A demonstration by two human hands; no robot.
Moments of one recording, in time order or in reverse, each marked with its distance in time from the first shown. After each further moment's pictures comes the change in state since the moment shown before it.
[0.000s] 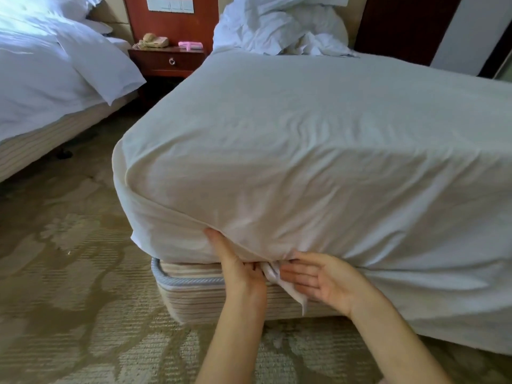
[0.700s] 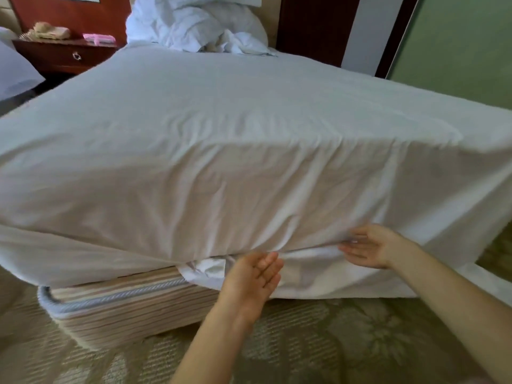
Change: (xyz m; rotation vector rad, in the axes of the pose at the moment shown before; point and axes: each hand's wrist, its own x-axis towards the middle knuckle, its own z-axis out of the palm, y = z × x) left_hand -0.042 -0.104 0.022 0.568 -0.232 -0.564; right_hand -0.063 -0.050 -0.201 0.177 0.618 0.059
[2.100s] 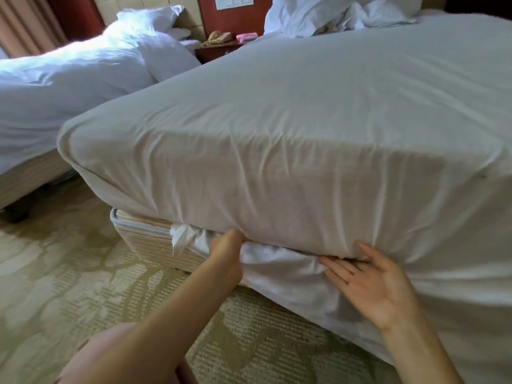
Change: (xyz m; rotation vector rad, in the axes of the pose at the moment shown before) left_hand 0.068 -0.049 0.107 0.004 0.926 0.412; right_hand 0.103 -0.026 -0.087 0.421 -0.808 0.240
